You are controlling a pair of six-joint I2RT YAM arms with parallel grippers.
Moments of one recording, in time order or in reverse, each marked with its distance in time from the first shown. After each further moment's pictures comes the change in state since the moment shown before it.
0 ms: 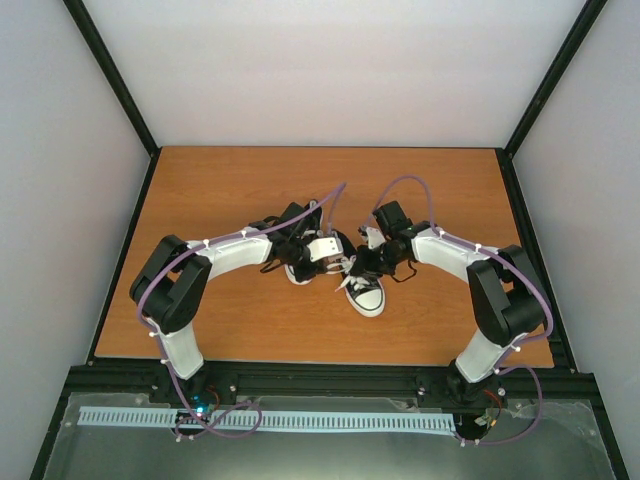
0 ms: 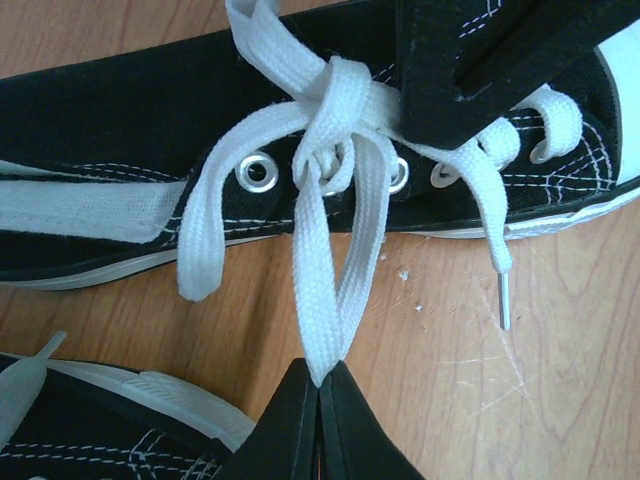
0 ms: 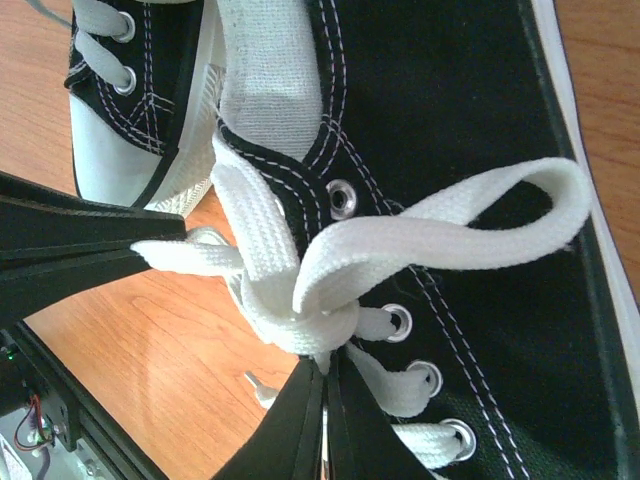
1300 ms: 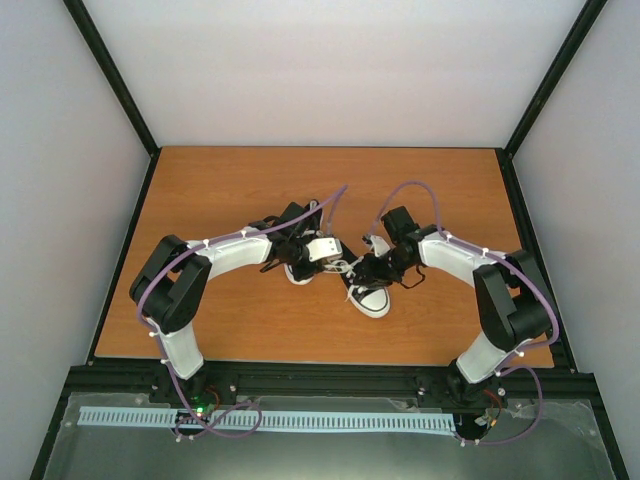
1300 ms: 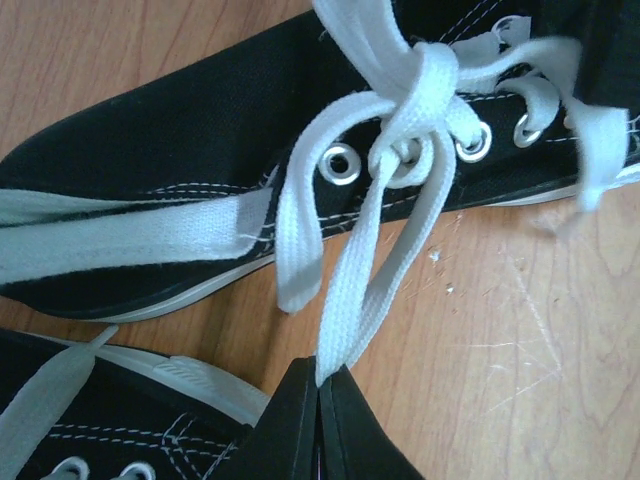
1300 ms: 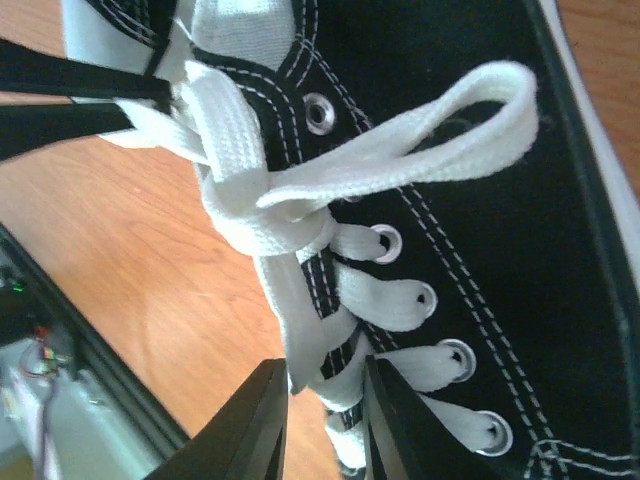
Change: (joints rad) left arm 0.003 0.000 0.000 -0.002 -0.059 0.034; right arm -0.035 -0.040 -0.053 -0.074 -0.050 -0.099
